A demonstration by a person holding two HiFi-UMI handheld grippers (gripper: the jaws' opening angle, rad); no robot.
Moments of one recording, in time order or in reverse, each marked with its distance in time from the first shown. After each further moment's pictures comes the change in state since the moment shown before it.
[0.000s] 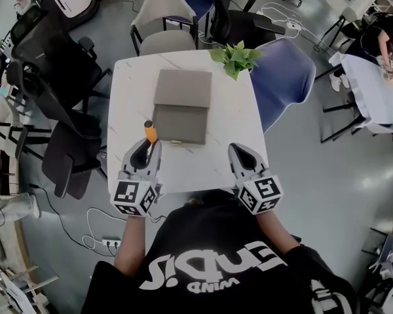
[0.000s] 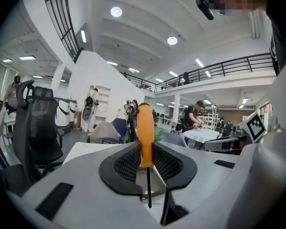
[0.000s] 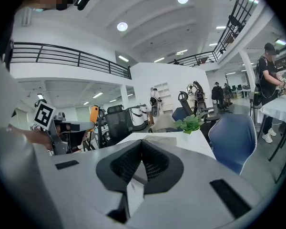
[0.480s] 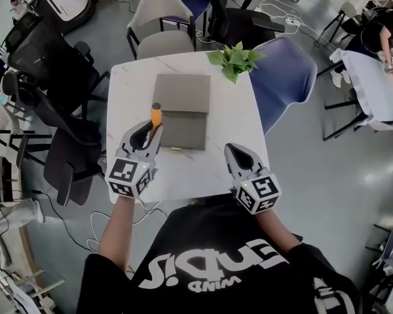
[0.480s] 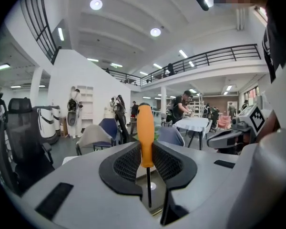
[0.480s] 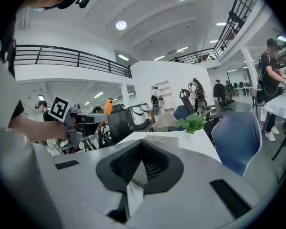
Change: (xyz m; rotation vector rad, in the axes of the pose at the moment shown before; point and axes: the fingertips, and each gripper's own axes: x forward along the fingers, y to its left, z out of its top) left arm 0.071 0.013 0.027 0.162 0.074 -0.145; right arm 0.028 -0.008 0.004 0.012 0.016 0.023
